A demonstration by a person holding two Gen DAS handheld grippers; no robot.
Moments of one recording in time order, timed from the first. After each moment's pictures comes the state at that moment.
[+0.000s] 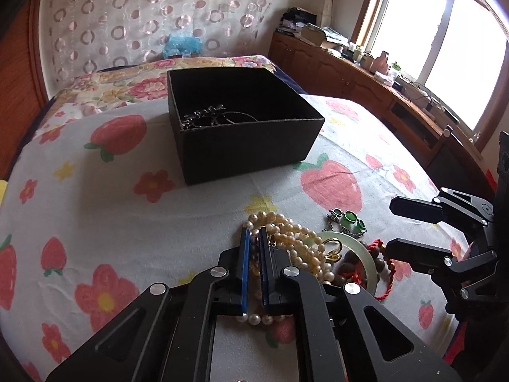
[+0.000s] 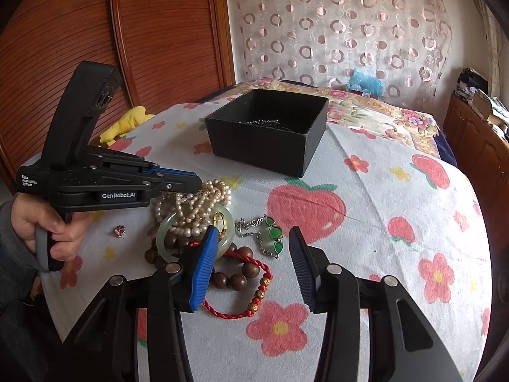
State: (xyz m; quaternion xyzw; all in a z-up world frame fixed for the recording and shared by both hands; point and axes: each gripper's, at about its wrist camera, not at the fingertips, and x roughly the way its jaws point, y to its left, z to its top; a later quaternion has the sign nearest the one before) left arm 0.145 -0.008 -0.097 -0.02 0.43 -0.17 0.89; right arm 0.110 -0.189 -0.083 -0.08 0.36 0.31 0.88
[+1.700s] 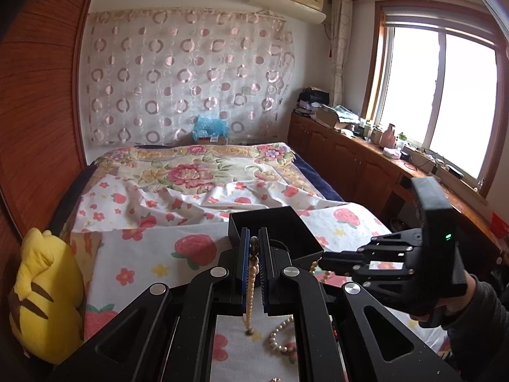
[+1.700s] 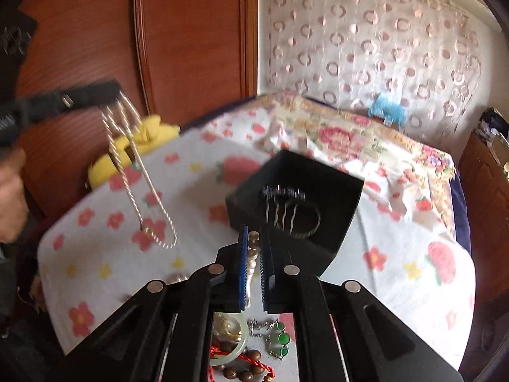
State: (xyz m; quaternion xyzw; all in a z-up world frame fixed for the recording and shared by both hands) left arm 0.106 0.053 0.041 -0.03 0.26 -0.12 0.96; right arm 0.168 -0.130 -0.008 -0.12 0.33 0.35 0.87
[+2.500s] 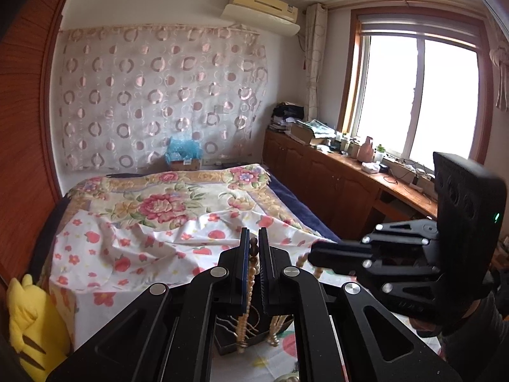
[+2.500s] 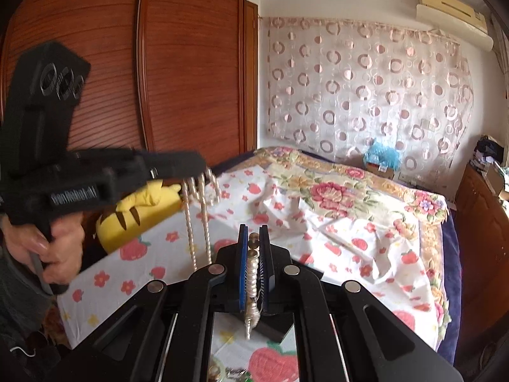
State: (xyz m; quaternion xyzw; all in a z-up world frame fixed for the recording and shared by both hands) left arm 0.178 0.011 0.105 -0.02 0.23 -0.18 0.96; right arm 0.208 -0.157 0.106 -0.09 0.24 0.37 0.89
